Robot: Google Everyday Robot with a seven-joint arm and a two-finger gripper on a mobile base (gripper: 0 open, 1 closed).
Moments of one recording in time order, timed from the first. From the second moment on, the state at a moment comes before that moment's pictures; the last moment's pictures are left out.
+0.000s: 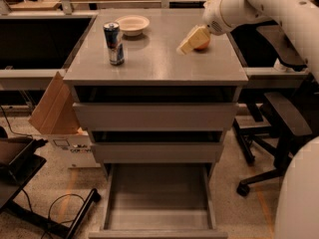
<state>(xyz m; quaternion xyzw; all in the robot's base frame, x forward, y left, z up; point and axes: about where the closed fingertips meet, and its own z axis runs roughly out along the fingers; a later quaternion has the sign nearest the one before) 0.777 -0.112 0.954 -0.50 0.73 0.04 0.47</state>
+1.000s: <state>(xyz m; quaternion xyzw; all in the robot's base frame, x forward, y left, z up) 0.870 -0.137 0.892 -0.37 0.78 0.05 0.50</state>
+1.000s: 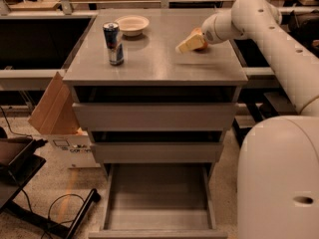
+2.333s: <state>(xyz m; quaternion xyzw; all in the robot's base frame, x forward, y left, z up) 0.905 -0.160 0.855 -0.29 0.82 0.04 0.49</state>
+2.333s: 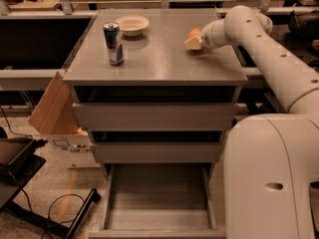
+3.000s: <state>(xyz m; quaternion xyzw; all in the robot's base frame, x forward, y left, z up) 0.905 -0.157 0.854 -0.29 0.82 0.05 0.49</state>
